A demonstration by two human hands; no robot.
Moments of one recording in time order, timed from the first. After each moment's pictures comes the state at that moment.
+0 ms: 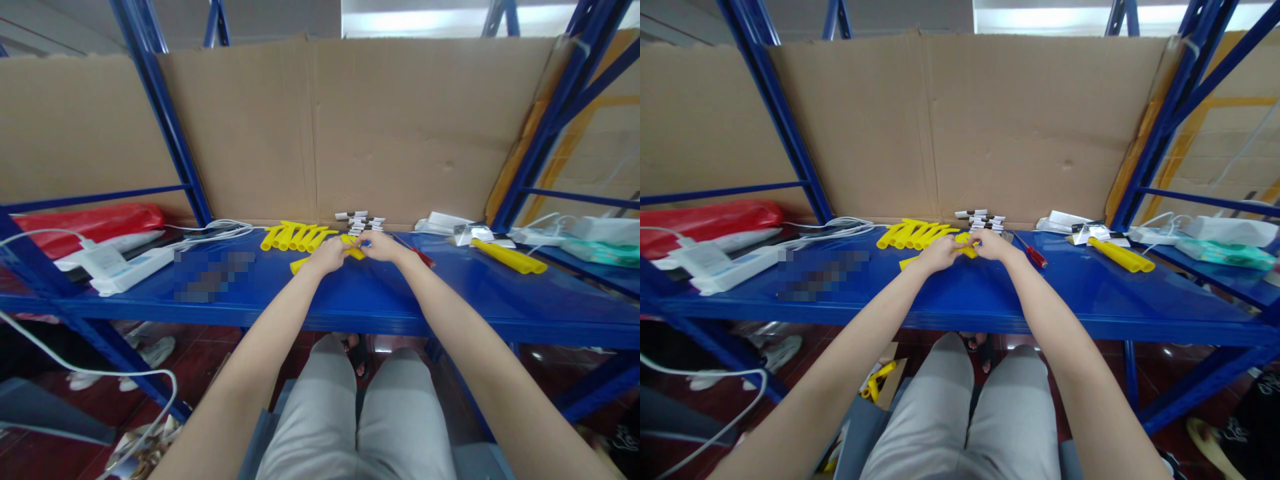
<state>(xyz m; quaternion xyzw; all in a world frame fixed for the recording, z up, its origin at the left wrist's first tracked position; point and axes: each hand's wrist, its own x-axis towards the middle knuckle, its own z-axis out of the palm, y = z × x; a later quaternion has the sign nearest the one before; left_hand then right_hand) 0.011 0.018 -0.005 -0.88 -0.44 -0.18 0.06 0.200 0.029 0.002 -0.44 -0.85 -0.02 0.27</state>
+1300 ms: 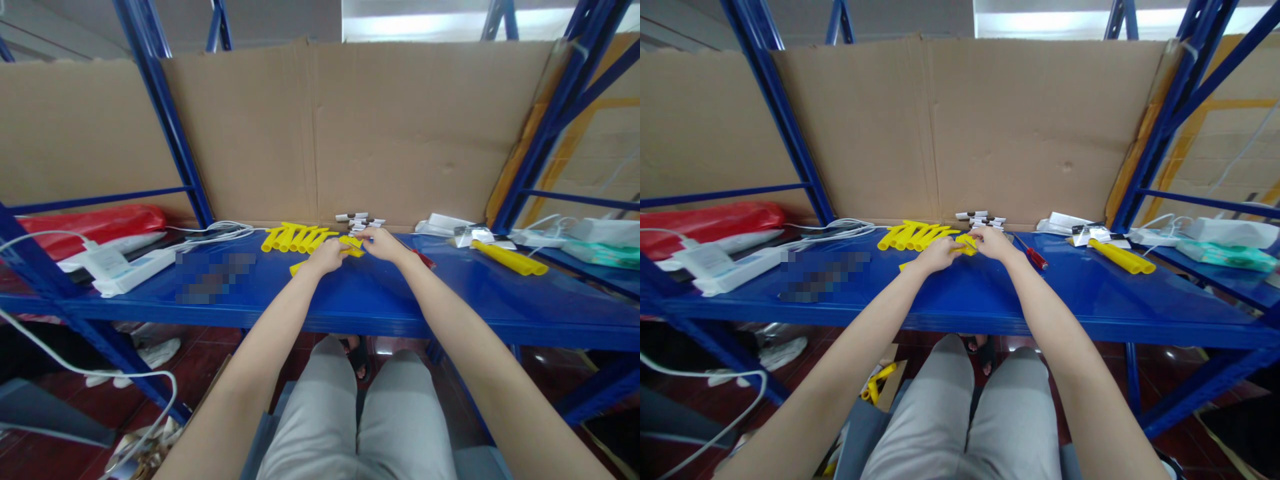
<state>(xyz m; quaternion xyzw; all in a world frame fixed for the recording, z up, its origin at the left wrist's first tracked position) 0.009 0.020 -0.003 -0.88 -0.43 -0.21 0.04 0.195 0.022 0.011 -0.49 -0.81 0.00 0.32</state>
